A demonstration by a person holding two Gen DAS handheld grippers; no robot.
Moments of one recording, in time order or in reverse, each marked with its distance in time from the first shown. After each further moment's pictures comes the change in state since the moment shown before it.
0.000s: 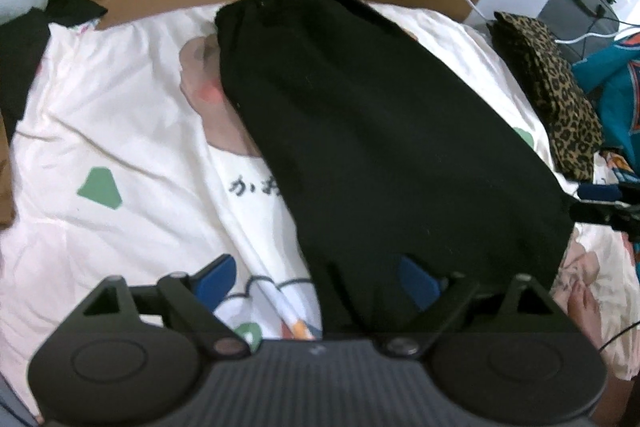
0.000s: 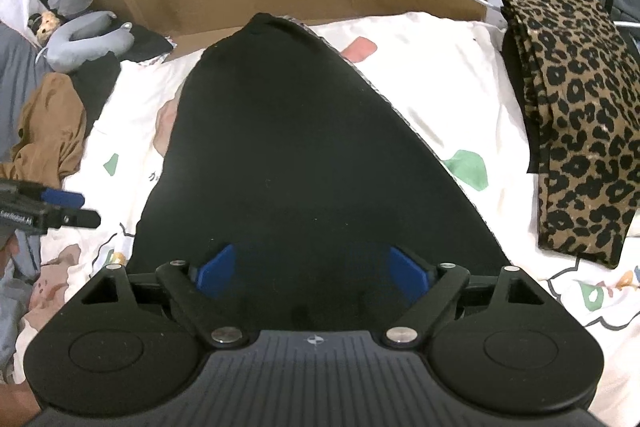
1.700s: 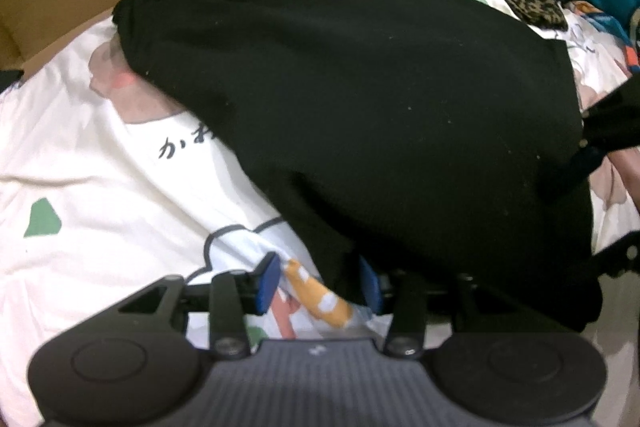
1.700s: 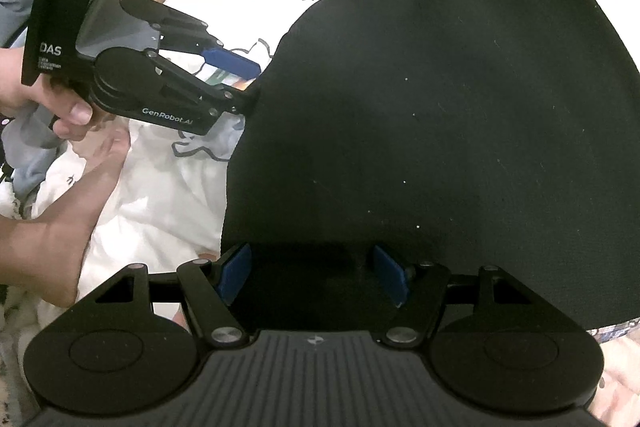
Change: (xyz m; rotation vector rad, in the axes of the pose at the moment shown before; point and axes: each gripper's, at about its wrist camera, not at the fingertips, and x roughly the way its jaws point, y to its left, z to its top) left arm 0.060 -0.018 -0.068 0.385 0.026 0.004; right arm 0.063 0.105 -0.072 -0.348 0.340 0.225
